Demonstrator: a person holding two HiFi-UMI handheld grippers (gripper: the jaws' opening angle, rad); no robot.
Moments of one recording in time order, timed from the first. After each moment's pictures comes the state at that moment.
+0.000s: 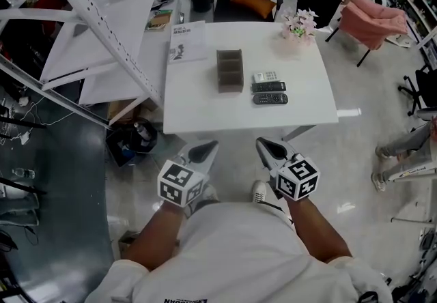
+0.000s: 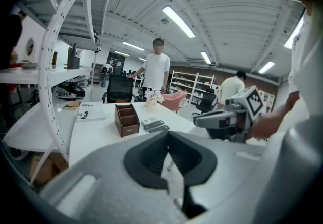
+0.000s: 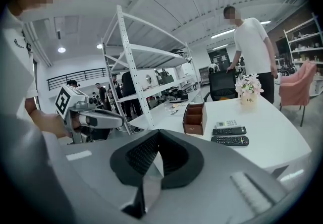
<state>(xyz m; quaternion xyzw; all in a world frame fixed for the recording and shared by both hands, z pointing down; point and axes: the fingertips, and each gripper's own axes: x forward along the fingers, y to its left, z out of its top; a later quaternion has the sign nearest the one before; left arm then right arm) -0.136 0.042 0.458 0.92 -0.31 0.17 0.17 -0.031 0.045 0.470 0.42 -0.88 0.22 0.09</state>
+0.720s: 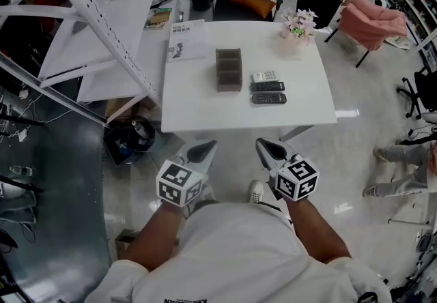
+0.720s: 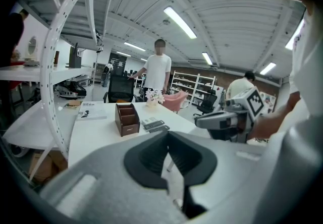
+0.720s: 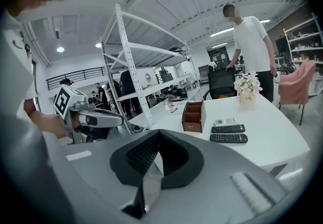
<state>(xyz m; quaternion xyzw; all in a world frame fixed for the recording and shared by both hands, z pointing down) -0.134 0.043 0.460 0.92 -0.32 0.17 0.18 -0.026 0.048 0.474 0.42 -0.87 0.23 0.09</state>
